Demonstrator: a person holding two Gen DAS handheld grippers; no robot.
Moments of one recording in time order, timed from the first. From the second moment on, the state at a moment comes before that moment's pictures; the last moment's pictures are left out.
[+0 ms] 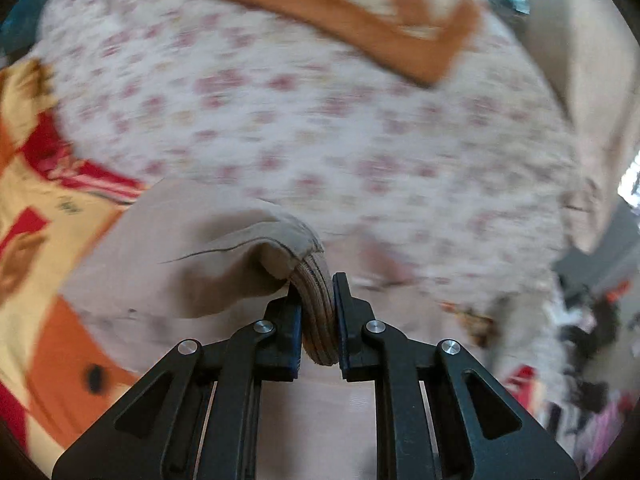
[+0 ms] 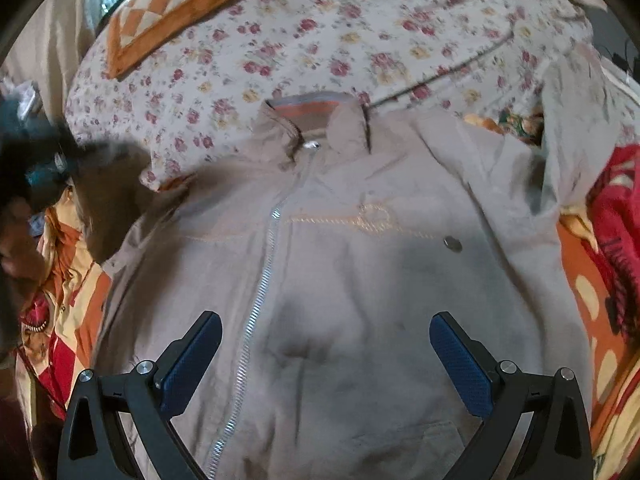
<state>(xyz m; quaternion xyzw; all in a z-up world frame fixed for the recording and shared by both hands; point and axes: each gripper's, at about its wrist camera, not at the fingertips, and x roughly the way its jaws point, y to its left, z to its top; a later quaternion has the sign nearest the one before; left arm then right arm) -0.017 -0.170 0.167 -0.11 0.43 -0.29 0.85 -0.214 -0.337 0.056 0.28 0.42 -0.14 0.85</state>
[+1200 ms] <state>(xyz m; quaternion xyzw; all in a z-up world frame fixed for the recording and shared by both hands) -0.047 -0.102 0.031 0.08 0.53 -0.18 0.83 -0.215 -0.407 0.042 0.44 0.37 -0.15 0.80</state>
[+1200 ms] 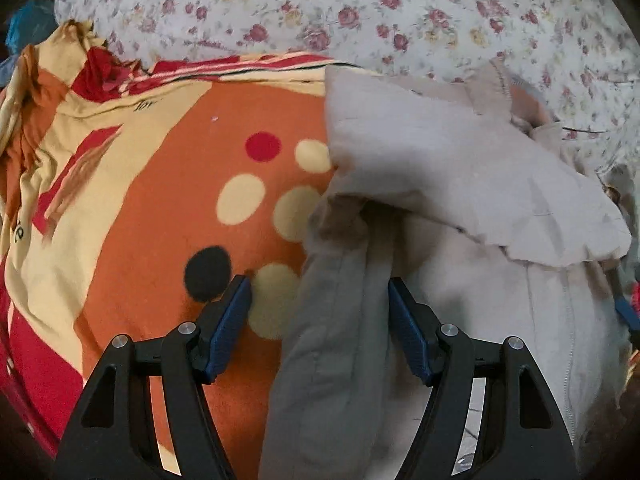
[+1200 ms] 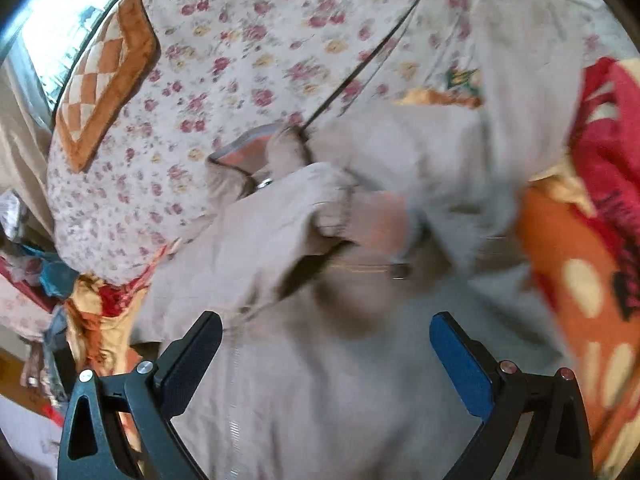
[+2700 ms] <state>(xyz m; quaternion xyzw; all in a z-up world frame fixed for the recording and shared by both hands) -0.002 -0.109 0.018 0.07 0.51 -0.13 0.85 -0.138 -0.408 0.016 0.21 0.47 -0.22 0.83</state>
